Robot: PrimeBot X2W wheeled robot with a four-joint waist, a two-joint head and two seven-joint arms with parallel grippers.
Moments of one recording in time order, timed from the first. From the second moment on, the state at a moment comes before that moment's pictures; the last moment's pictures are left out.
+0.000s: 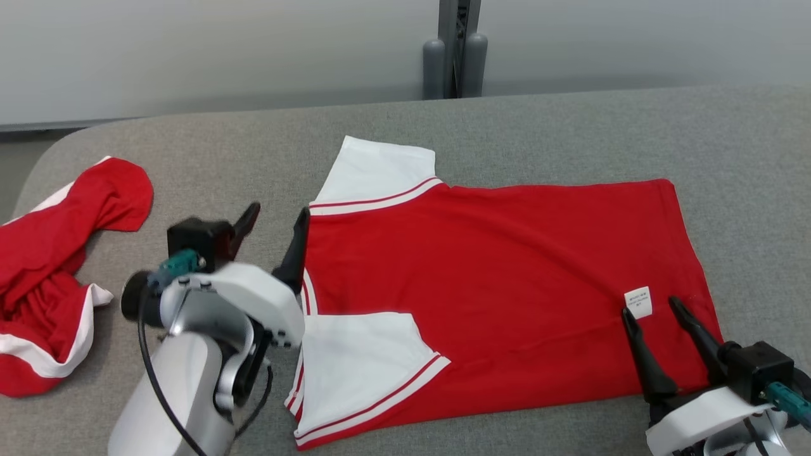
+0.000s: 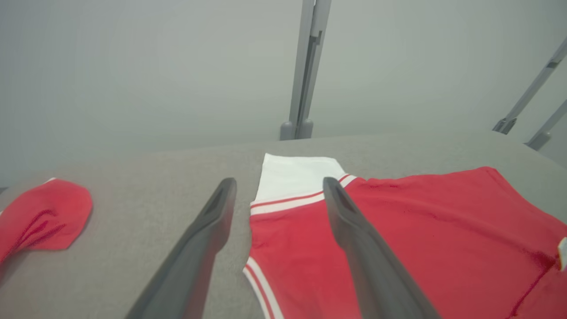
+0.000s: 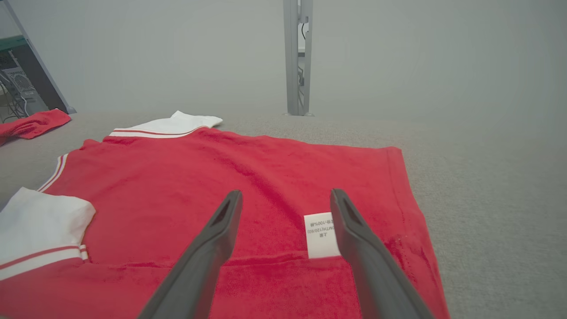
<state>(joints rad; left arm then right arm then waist) -0.32 0.14 -0.27 0.18 -0.37 0.05 0.14 -0.05 -0.20 0.14 0.23 0.24 0.13 -0.20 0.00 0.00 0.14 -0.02</state>
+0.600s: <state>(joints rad) -1.04 0.11 -0.27 0.85 -0.37 -0.02 0.23 -0.28 -0.21 0.23 0.25 0.25 0.13 -0.25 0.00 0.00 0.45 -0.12</state>
